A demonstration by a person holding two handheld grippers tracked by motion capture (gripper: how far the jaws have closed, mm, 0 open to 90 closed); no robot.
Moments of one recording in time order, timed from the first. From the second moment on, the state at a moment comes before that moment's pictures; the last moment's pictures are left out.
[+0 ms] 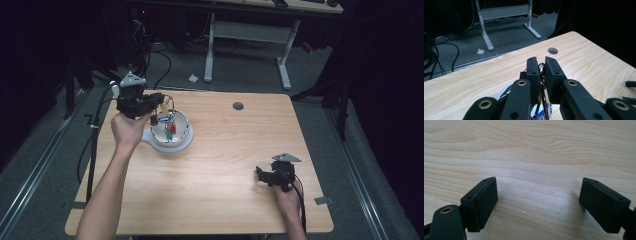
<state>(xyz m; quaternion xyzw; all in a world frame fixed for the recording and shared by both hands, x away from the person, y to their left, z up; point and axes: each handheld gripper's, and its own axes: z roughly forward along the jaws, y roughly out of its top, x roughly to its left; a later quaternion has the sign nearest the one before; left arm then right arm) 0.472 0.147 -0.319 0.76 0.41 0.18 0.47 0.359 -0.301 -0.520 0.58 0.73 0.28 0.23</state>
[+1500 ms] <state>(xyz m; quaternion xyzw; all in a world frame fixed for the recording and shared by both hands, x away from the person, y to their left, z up) 0.489 0.133 -0.379 0.78 0.41 0.15 0.46 0.359 -0.301 -0.520 0.58 0.73 0.28 0.23</state>
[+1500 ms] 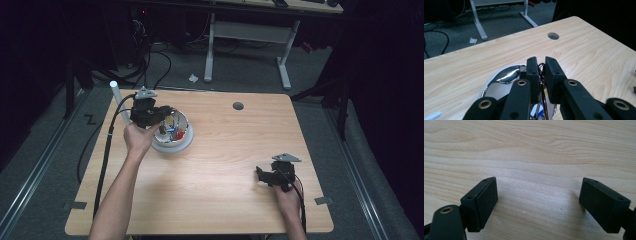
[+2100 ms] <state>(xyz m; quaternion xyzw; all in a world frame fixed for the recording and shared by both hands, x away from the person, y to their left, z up) 0.495 0.128 -0.401 0.78 0.42 0.13 0.44 0.359 -0.301 -0.520 0.58 0.73 0.28 0.23</state>
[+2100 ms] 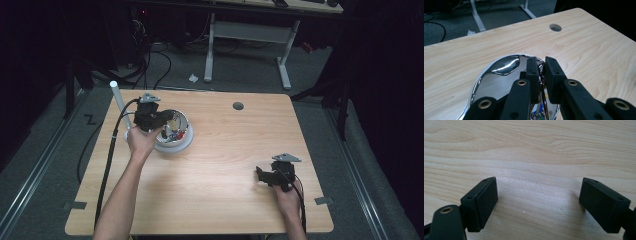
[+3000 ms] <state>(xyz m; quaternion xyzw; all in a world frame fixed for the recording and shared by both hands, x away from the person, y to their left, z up) 0.502 0.128 -0.423 0.79 0.44 0.13 0.40 0.359 -0.301 -0.520 0.58 0.73 0.28 0.23</state>
